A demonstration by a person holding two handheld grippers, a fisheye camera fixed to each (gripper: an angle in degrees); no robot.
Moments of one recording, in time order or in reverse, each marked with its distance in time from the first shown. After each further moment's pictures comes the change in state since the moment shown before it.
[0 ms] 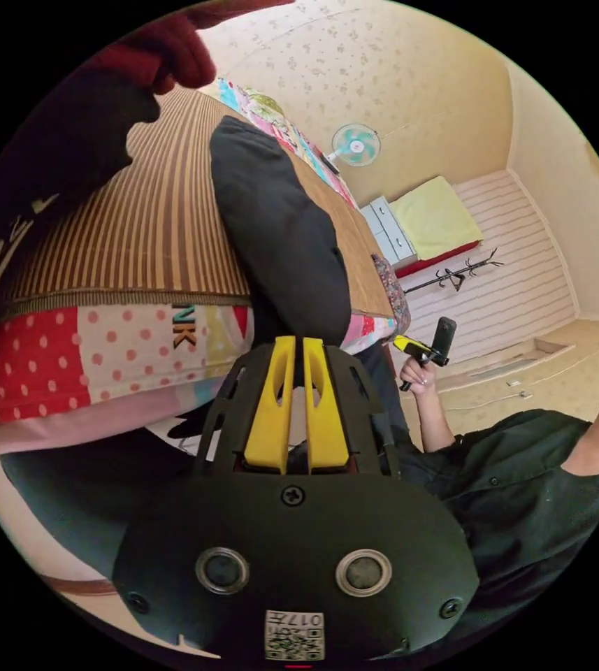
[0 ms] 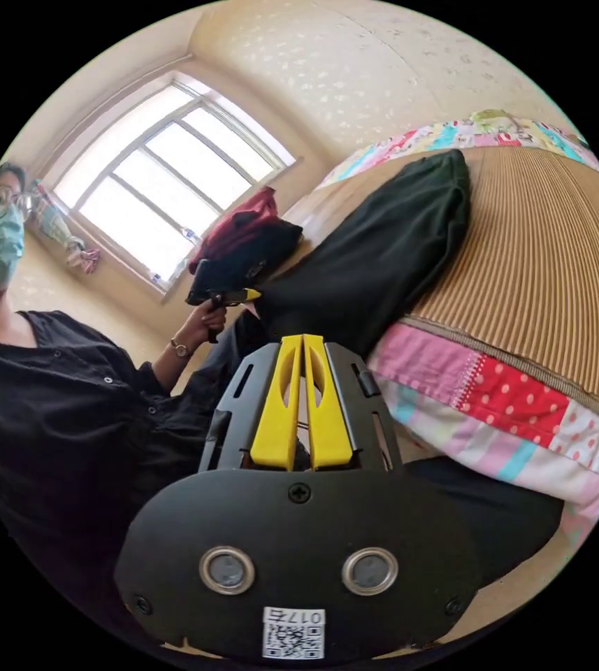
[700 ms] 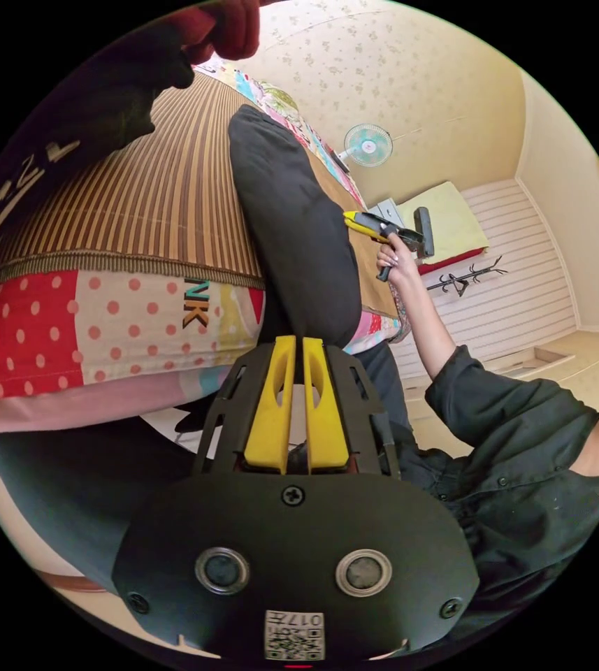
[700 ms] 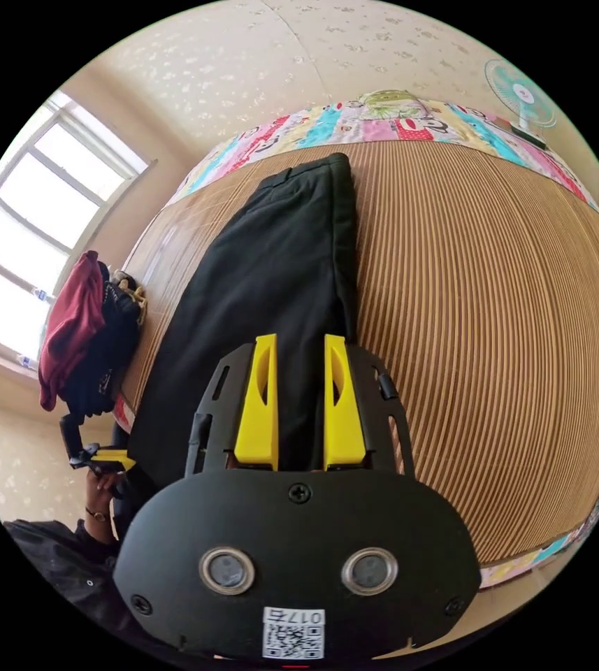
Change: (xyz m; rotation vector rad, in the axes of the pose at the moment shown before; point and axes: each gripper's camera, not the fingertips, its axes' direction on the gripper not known) left arm -0.001 -0.001 0.013 0.016 0.000 0.016; right arm 0.071 -0.265 0.078 0.016 0.469 0.274
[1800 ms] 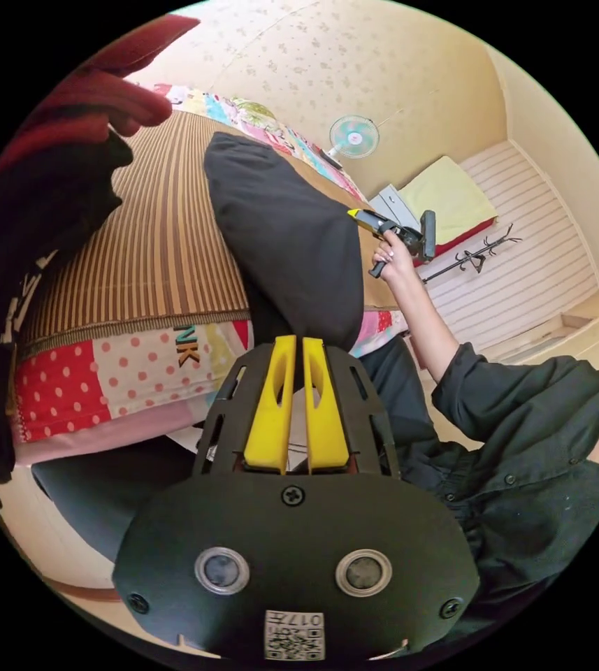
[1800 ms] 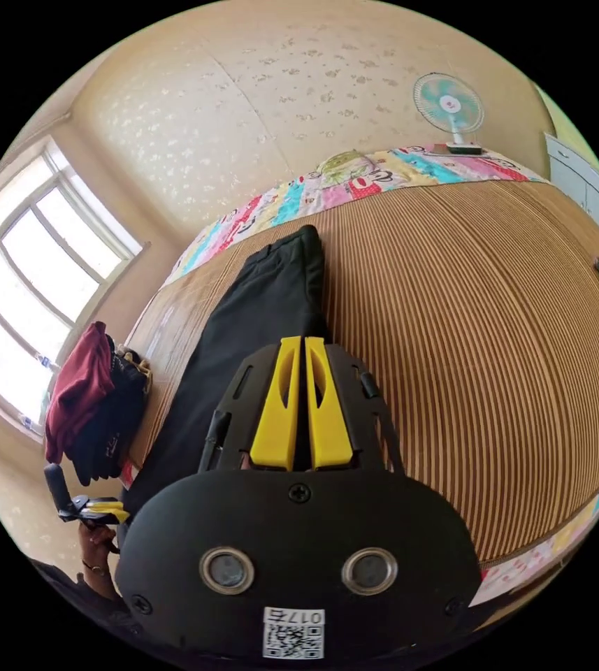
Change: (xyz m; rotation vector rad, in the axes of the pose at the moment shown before) left arm 0.047 -0.017 -0.023 -0.018 -0.095 0.109; right arm 0.014 0.060 -0.019 0.320 -0.074 0.160
